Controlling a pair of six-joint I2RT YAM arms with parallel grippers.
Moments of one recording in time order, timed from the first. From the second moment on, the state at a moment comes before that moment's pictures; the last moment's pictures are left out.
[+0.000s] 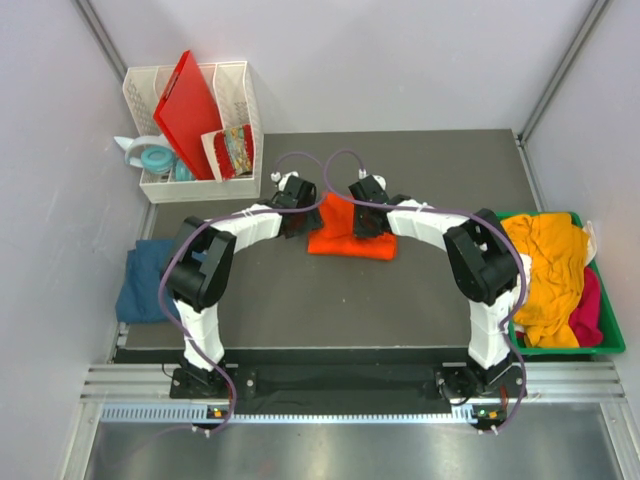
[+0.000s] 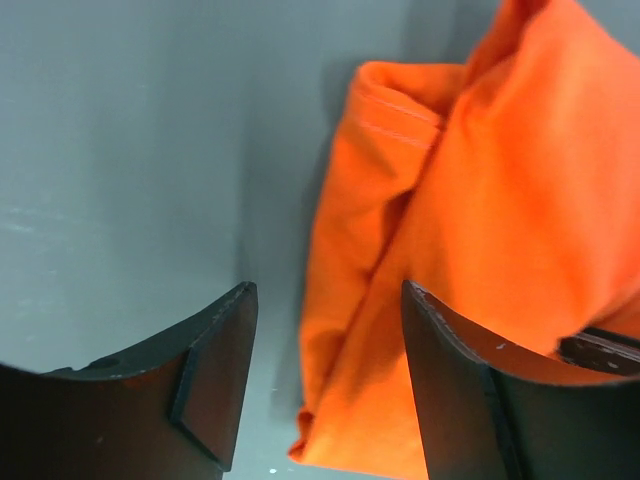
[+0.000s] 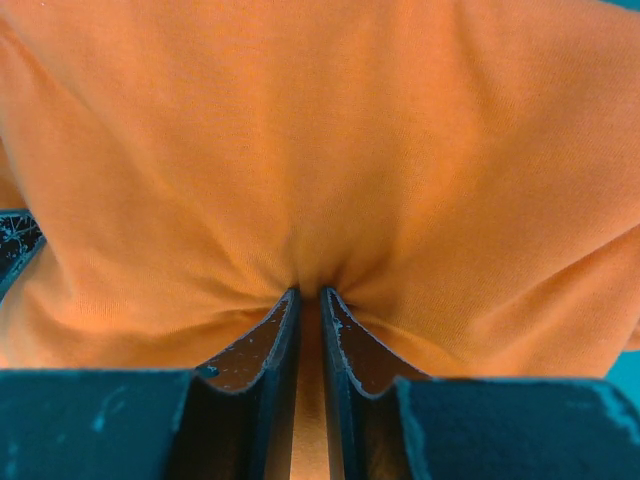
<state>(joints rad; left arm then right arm) -0.49 1.92 1.24 -0.22 -0.17 -0.71 0.61 1.98 1.35 -0.34 0.16 0.56</state>
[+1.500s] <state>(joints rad) -0.49 2.00 1.34 -0.24 -0.11 -0.70 0.62 1.98 1.34 -0.33 0.18 0.58</state>
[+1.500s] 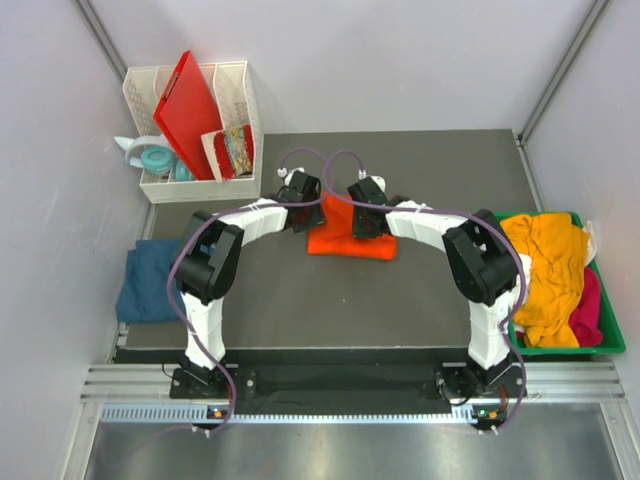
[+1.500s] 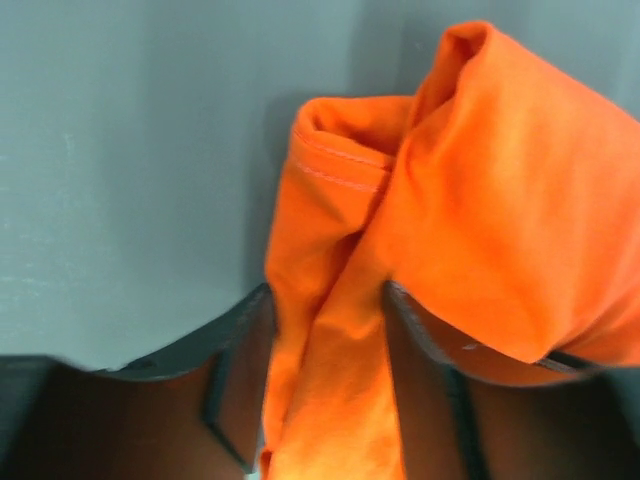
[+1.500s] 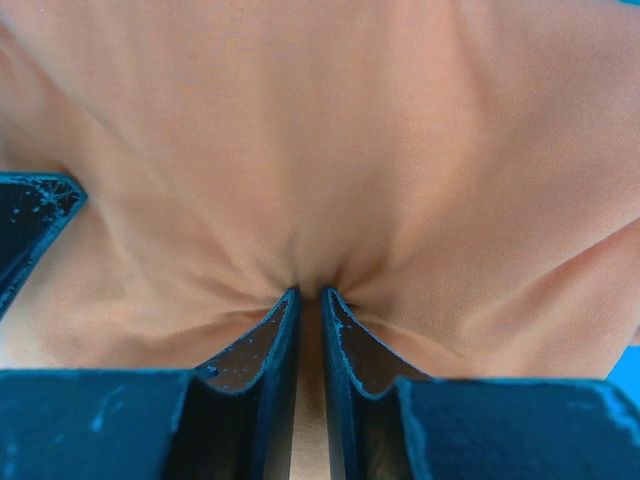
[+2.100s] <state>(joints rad) -0.49 1.96 1.23 -0.16 -0.11 -0.70 0.62 1.98 1.34 -0.33 0.18 0.59</state>
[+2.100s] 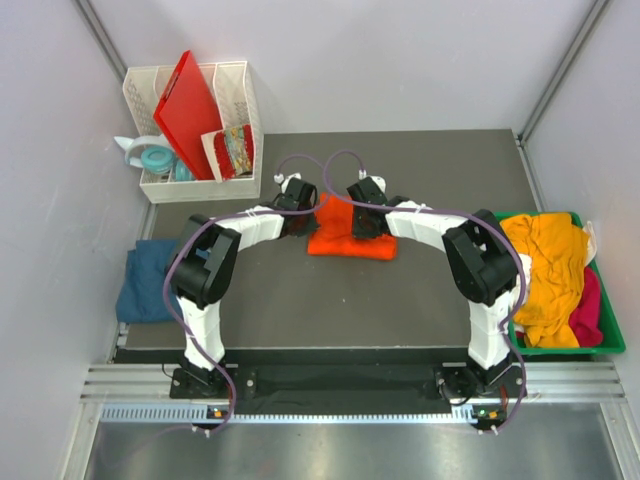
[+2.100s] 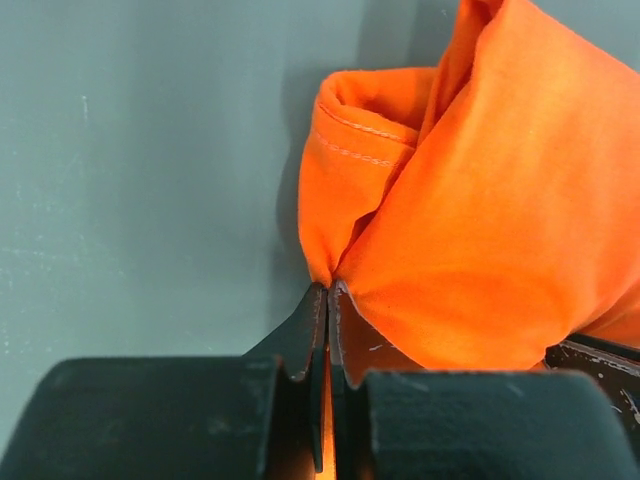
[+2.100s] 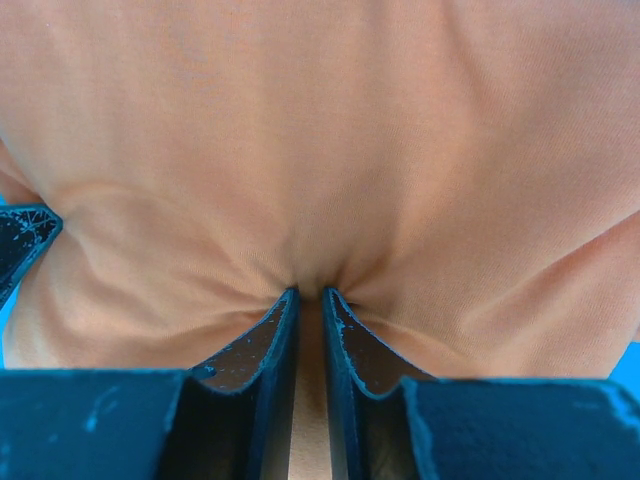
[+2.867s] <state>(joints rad) -0.52 1.89 1.21 -0.24 -0.15 -0.70 0.63 1.98 1.34 -0.33 0.18 0.59</state>
